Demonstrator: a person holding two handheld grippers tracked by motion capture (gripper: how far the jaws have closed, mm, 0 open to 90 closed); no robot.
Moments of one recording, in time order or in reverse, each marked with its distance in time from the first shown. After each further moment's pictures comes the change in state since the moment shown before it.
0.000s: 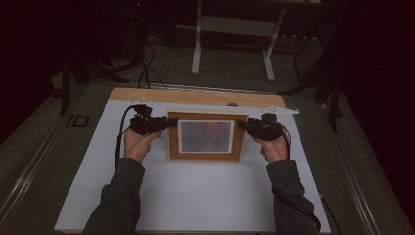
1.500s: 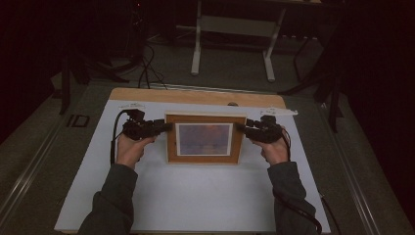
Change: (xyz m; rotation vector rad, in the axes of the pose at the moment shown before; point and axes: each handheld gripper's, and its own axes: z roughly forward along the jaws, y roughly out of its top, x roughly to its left) left arm 0.003 -0.013 -0.020 -0.023 -0.005 0.006; right arm 0.007 -0.001 -0.004 0.009 0.025 -0.039
